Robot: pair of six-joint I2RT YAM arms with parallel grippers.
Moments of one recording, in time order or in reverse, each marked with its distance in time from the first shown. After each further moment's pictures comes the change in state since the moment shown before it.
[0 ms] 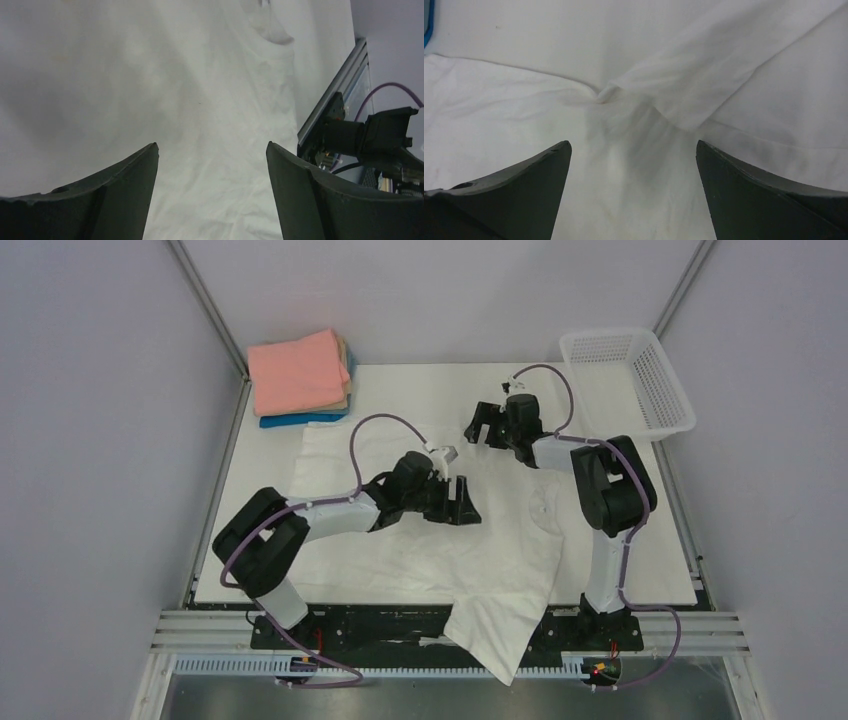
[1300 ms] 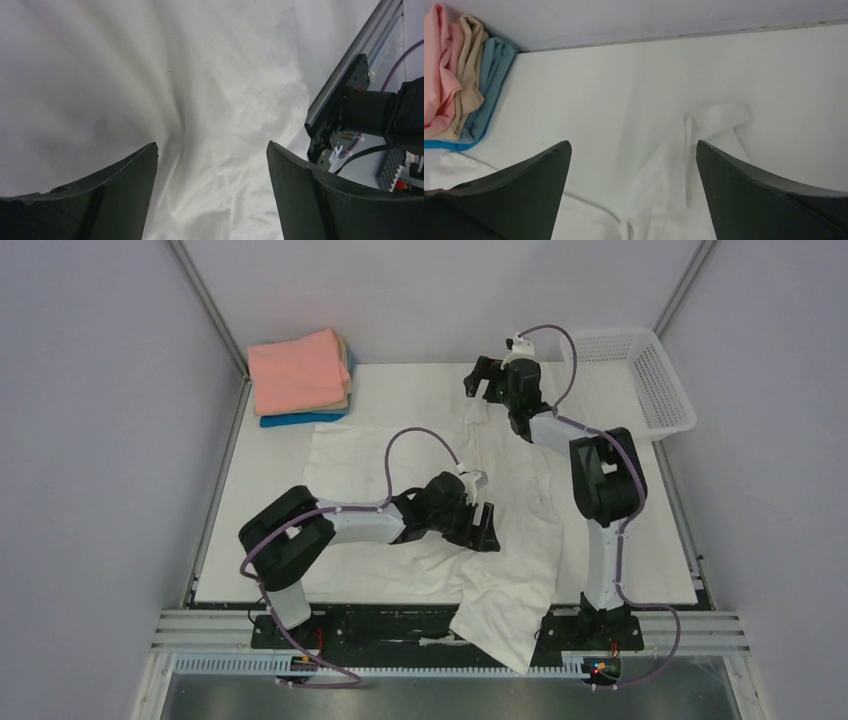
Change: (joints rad) left arm -0.205 0.175 0.064 0.045 -0.006 0.011; right arm -0.019 0.225 0.409 0.166 0.074 -0.029
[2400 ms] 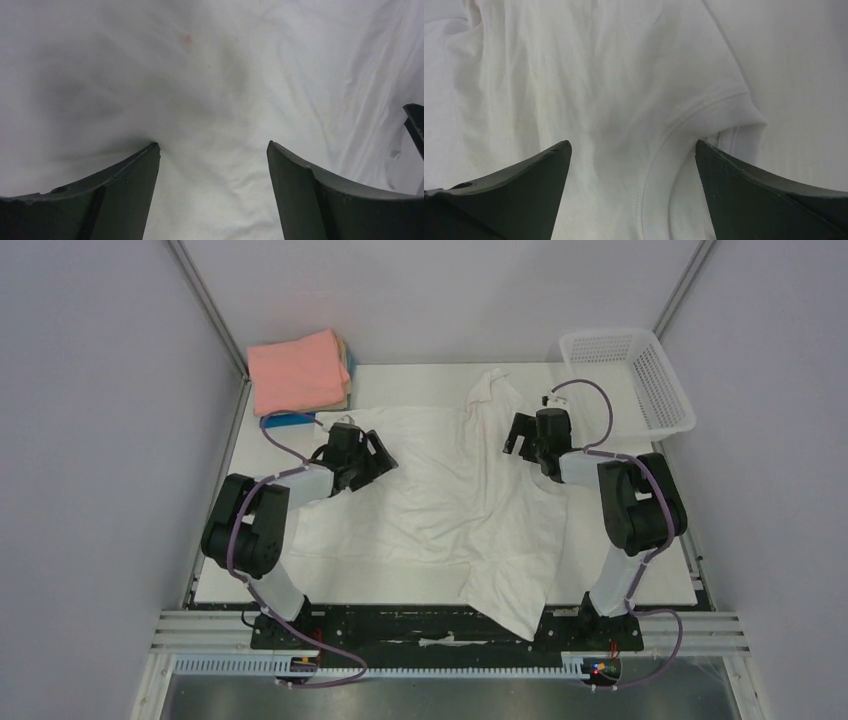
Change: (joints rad) left arm 0.654 -0.129 -0.084 -0.171 -0.299 -0.119; right arm -0.072 -0.420 -0.663 -0.187 0.143 0.013
